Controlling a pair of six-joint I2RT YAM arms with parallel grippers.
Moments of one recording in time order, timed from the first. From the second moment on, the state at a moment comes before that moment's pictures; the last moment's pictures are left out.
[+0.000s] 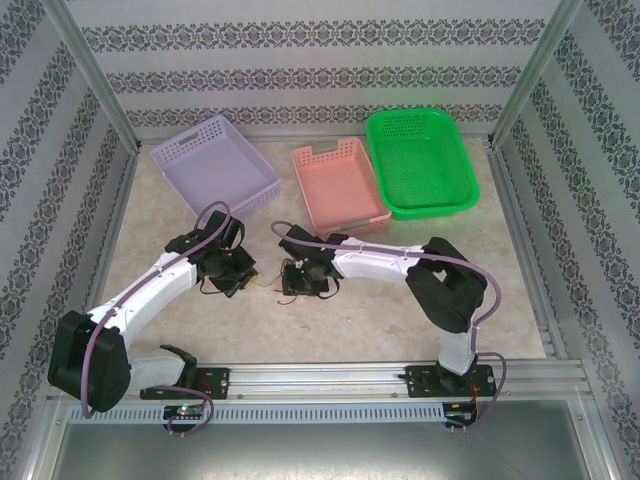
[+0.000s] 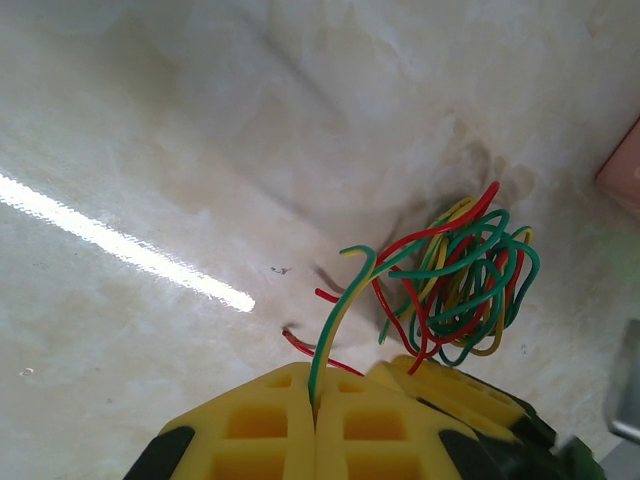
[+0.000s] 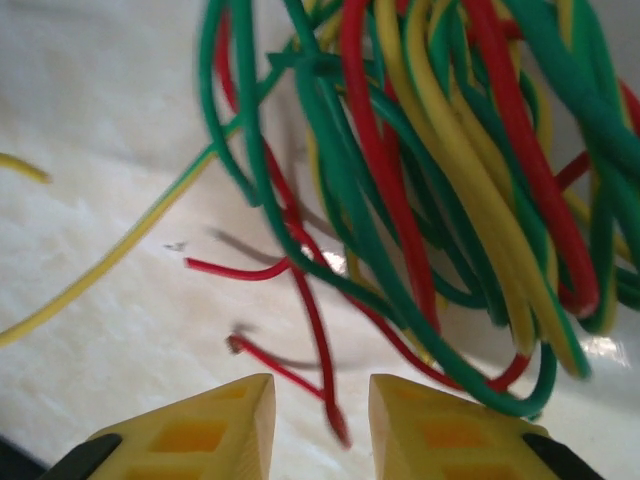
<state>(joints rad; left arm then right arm) -0.37 1.24 0.83 -0.78 0.24 -1.22 0.93 1.90 1.25 -0.56 -0.24 0.87</state>
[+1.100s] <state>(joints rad) -0.27 1.32 0.89 -0.92 -0.02 -1.10 0.38 1.29 0.91 -0.75 -0.21 0.59</state>
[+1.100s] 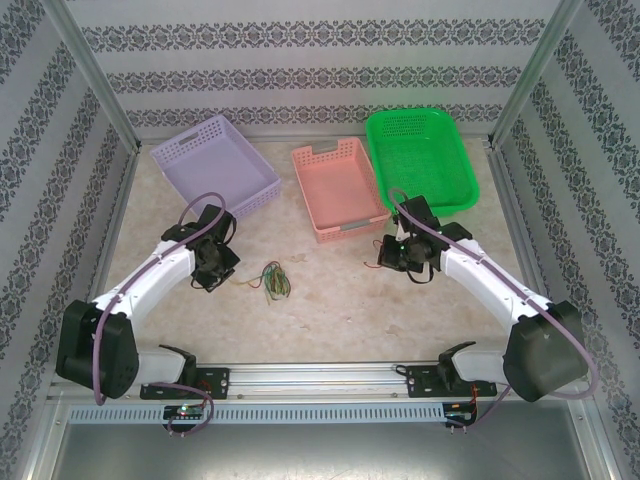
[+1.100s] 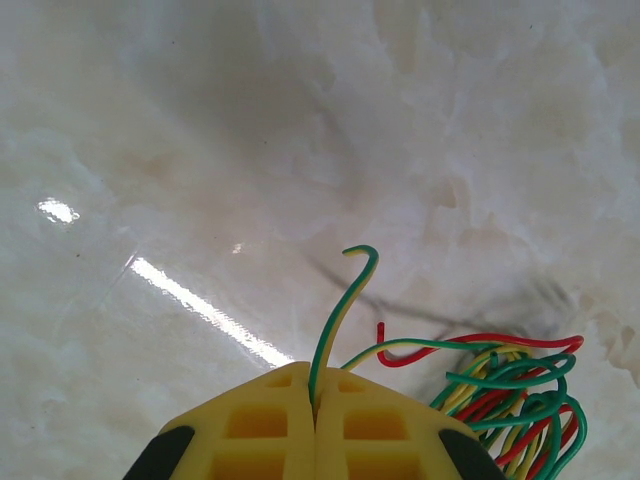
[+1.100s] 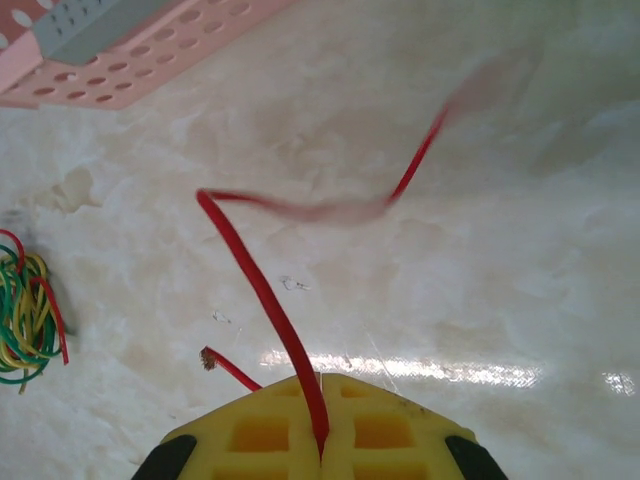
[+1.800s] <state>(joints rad) -0.29 1.28 1.10 -0.82 0.28 -1.26 0.55 1.21 0.95 -0.61 -0.39 0.52</state>
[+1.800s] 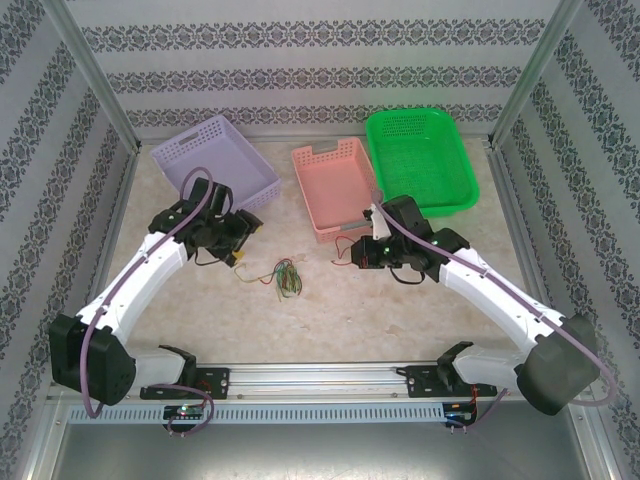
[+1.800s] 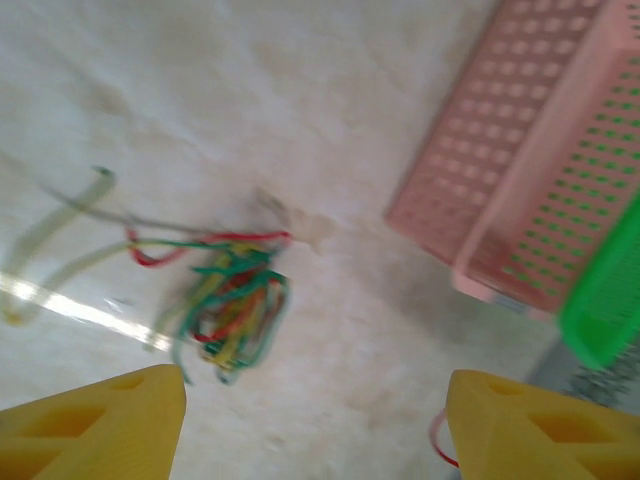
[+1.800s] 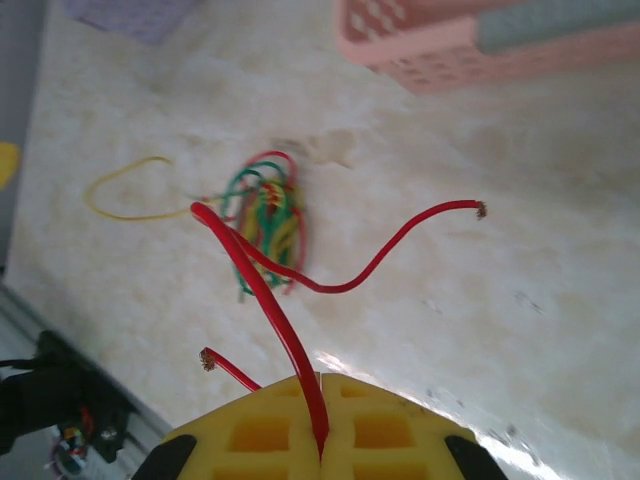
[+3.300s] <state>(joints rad) -0.39 1.51 1.20 -0.58 0.62 -1.47 0.57 1.34 1.01 -0.28 -0.86 0.30</state>
